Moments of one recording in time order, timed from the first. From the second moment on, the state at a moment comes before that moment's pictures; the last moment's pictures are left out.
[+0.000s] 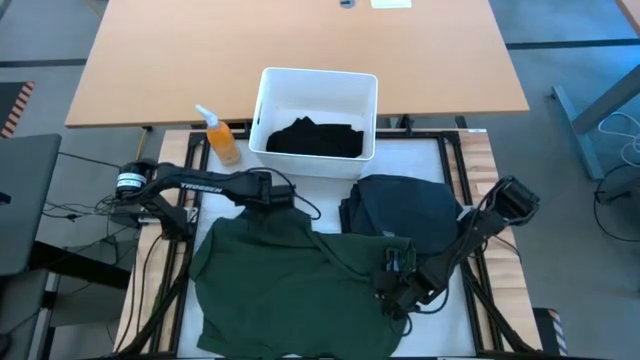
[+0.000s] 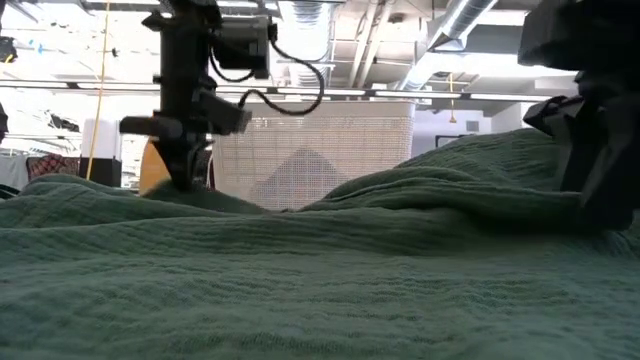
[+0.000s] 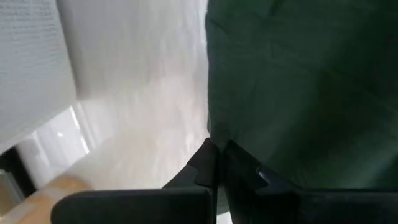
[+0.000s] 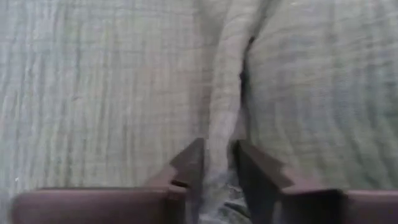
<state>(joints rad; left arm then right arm) 0.11 1.60 1.07 -0.98 -0.30 0.18 0.68 1.68 0.93 -0.46 0.45 0.69</state>
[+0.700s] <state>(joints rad) -0.36 1.60 1.43 -1.51 -0.38 -0.19 0.67 1.52 0.93 -0.59 0.35 0.73</state>
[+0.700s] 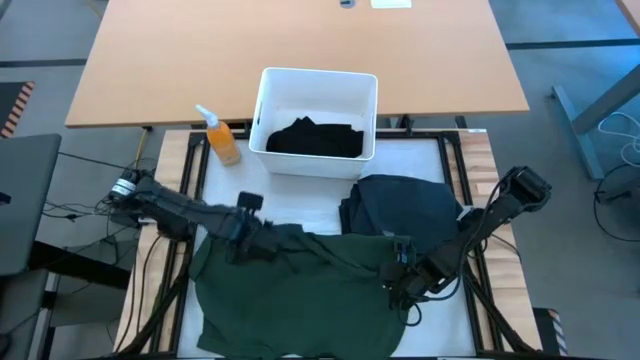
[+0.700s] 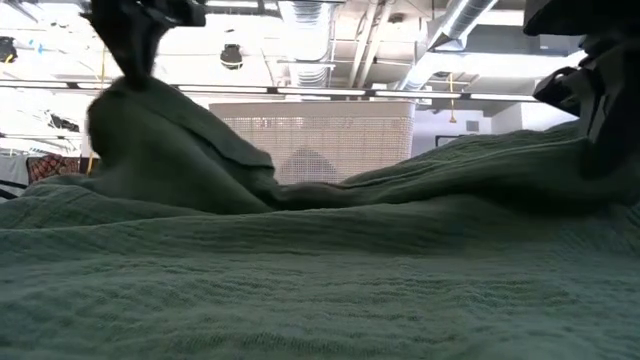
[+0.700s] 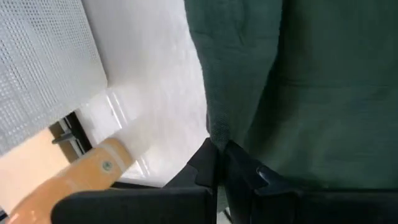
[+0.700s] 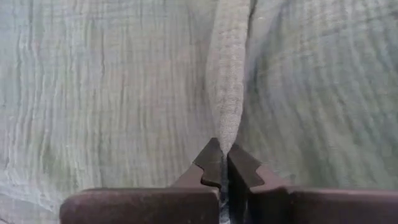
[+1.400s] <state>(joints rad) -0.73 1.60 1.00 -1.03 -0.11 -0.76 0.68 1.52 0.93 -0.52 0.21 0.82</state>
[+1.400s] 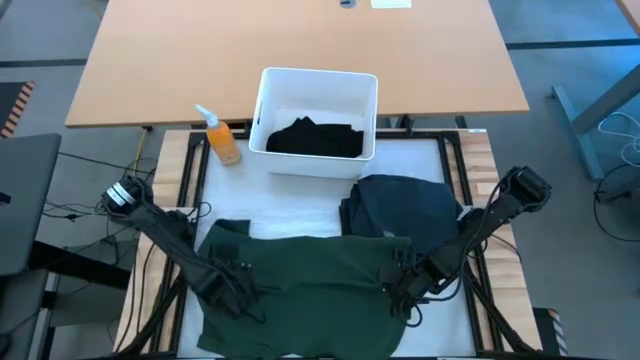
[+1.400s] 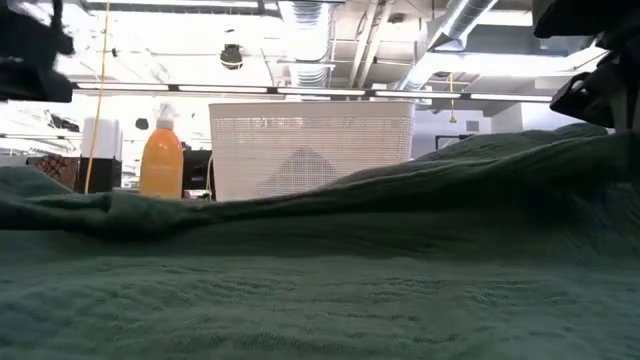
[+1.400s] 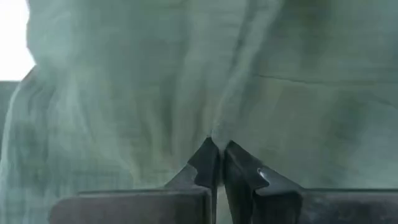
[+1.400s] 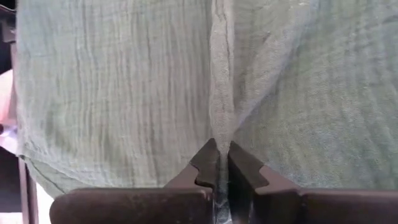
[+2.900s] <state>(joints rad) -0.32 1.53 0.65 -0.95 -0.31 -0.66 0.50 1.52 1.21 -0.98 0.21 0.53</state>
